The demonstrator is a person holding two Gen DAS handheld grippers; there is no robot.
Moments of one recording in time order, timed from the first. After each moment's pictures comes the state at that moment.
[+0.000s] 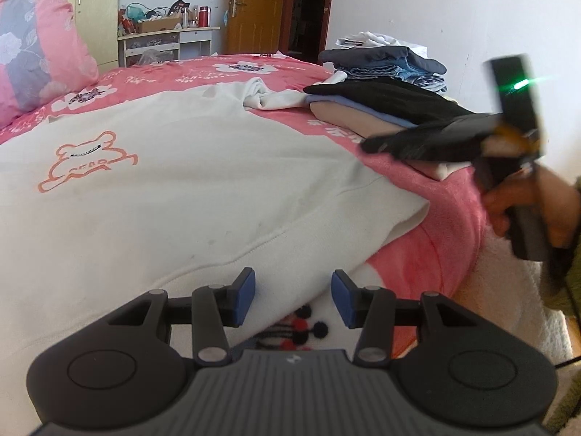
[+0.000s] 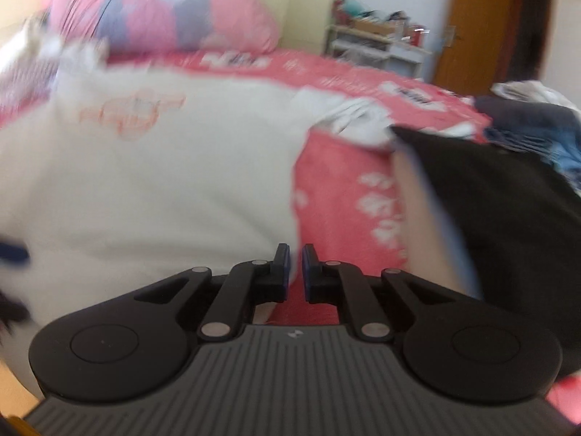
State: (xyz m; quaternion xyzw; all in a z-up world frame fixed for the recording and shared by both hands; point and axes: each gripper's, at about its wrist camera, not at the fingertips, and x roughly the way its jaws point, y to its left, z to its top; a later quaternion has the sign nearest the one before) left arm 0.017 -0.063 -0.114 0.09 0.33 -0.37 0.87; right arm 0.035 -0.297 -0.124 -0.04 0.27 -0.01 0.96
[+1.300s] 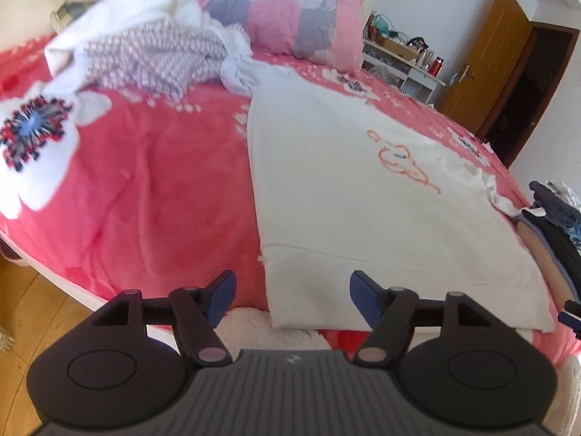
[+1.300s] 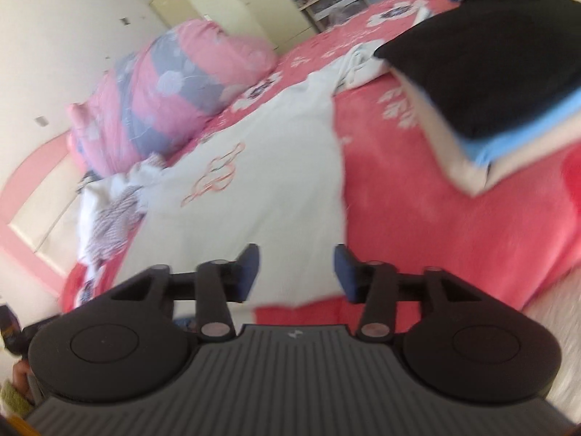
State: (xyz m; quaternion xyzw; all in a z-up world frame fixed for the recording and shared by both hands) left arm 0.013 0.210 -0.095 -0.14 0.37 -0.07 0.92; right arm -0.044 -0.331 -0.126 0.28 0.30 0.08 0.91
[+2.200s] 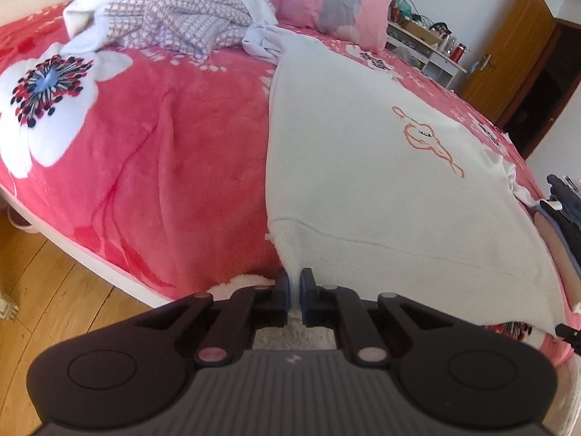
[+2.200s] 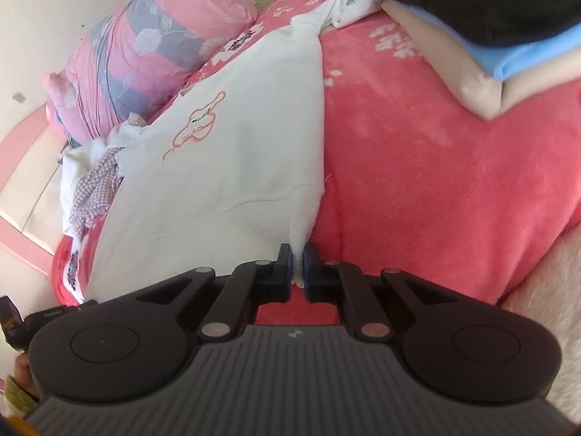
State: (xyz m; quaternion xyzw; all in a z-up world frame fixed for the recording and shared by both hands) left arm 0.004 0.222 -0.110 -0.15 0.41 -0.05 0.90; right arm -0.038 -0.310 -0.148 0.28 0.37 0.07 0.88
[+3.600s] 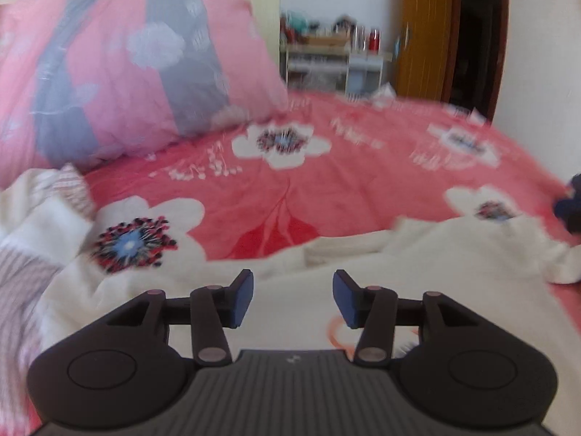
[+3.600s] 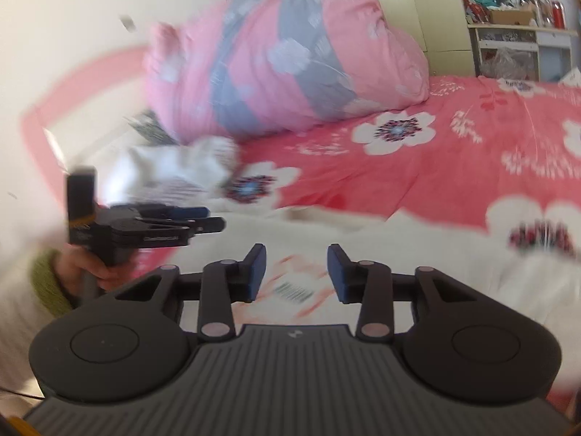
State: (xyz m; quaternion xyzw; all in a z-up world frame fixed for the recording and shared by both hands) left arm 0.394 0.036 -0.037 0.06 0.33 -0.14 0.93; right arm 0.327 -0.267 -0.007 0.06 0.31 0.28 0.91
